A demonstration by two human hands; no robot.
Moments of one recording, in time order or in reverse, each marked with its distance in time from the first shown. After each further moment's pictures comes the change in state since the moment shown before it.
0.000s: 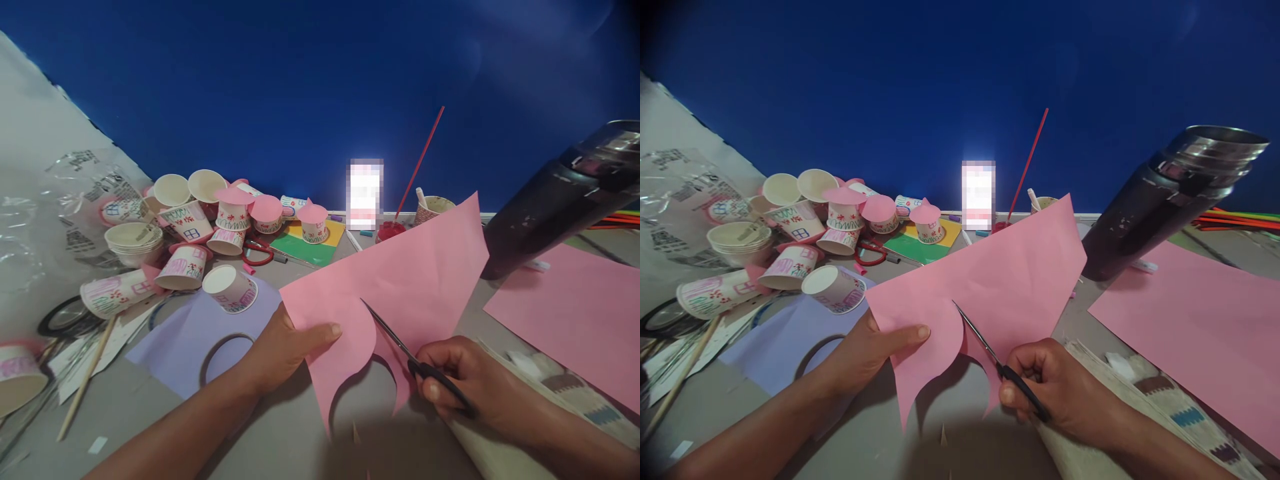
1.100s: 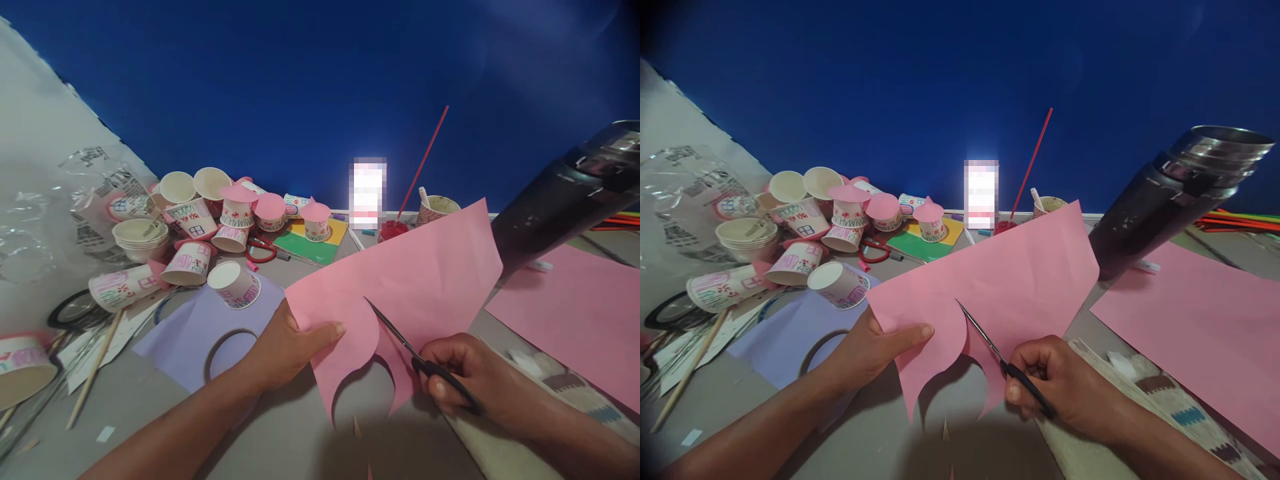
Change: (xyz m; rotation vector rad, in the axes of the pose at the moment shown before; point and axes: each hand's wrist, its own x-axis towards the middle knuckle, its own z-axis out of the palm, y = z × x) left_hand -0.004 0.001 -0.002 0.247 0.007 0.137; right_hand -0.001 0.004 -0.007 0.007 -0.038 -0.043
